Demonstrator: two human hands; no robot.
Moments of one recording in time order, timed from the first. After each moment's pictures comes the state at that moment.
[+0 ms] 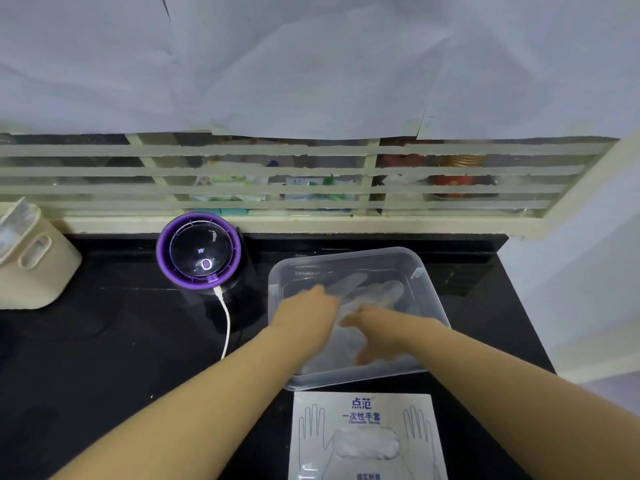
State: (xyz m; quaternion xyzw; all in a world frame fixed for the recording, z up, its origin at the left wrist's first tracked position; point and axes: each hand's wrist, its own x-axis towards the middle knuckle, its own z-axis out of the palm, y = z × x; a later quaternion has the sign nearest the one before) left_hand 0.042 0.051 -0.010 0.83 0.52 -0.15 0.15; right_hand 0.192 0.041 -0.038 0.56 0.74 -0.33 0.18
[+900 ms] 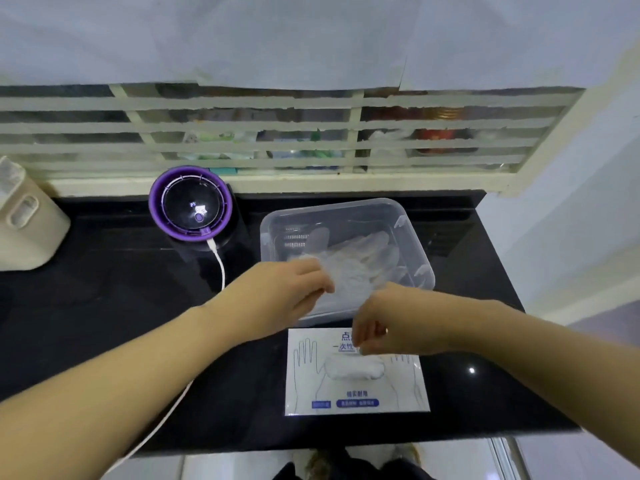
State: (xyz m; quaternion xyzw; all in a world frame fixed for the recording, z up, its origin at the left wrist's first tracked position) left_hand -0.011 -0.004 0.018 0.95 0.27 0.13 0.11; right_hand 0.195 -0.049 0.046 0.46 0.82 -0.32 0.14
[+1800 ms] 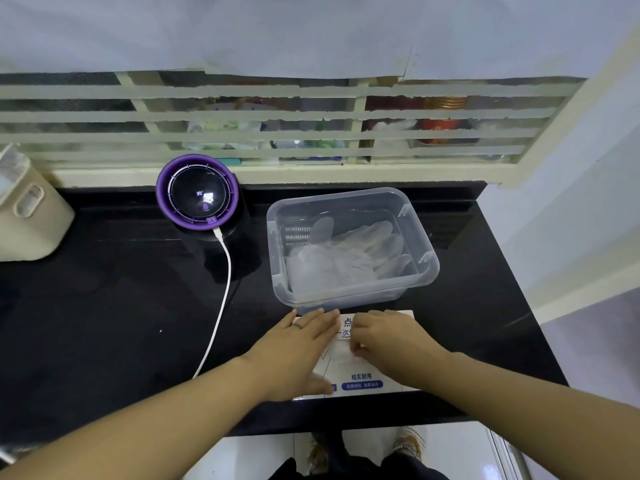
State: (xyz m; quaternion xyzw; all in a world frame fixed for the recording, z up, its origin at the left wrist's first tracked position) left_hand -0.015 -0.065 -0.071 0.92 0.33 -0.15 0.17; right_hand 0.182 -0.090 -0.037 0.47 0.86 -0.17 0.07
